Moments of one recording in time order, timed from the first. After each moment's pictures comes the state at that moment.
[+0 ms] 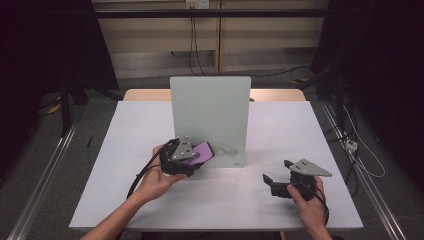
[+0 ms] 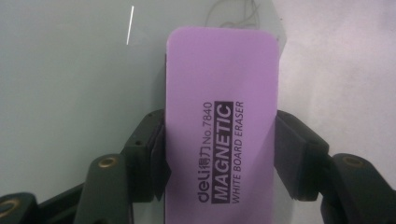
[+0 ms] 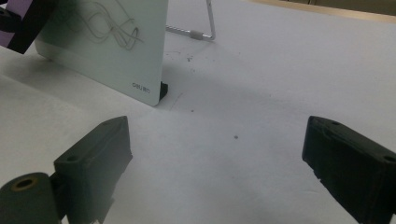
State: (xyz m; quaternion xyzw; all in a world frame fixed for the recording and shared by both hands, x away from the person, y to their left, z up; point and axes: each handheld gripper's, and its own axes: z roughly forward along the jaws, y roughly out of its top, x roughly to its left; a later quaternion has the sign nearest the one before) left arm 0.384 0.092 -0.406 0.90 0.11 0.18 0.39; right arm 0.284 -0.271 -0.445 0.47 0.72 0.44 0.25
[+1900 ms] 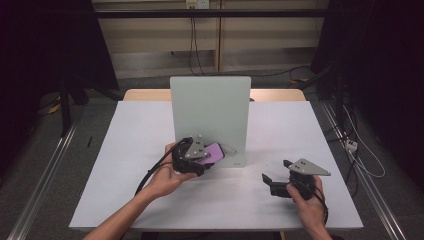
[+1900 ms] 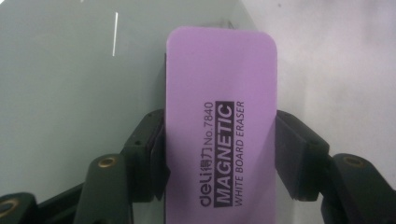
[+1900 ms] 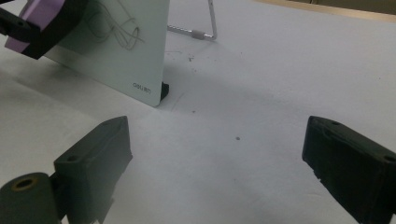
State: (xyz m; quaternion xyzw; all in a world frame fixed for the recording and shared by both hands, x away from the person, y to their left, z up) left arm 0.387 0.062 -0.408 0.91 0.07 0.16 0.37; right arm 0.286 -0.270 -0.445 0.46 0.72 0.45 0.25
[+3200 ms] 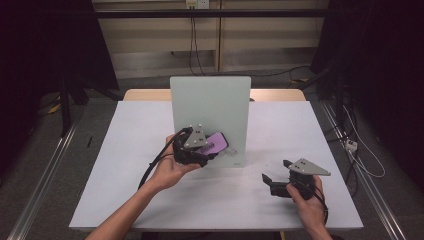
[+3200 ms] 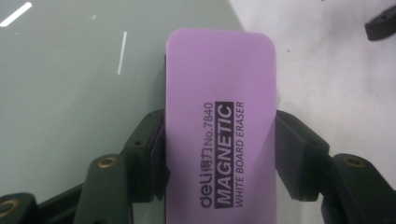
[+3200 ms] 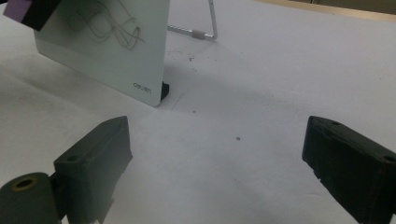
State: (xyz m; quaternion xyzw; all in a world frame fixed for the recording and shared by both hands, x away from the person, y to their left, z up) left arm 0.396 0.051 -0.388 0.89 0.09 0.16 0.42; right arm 0.286 -0.270 -0.445 0.46 0.72 0.45 0.25
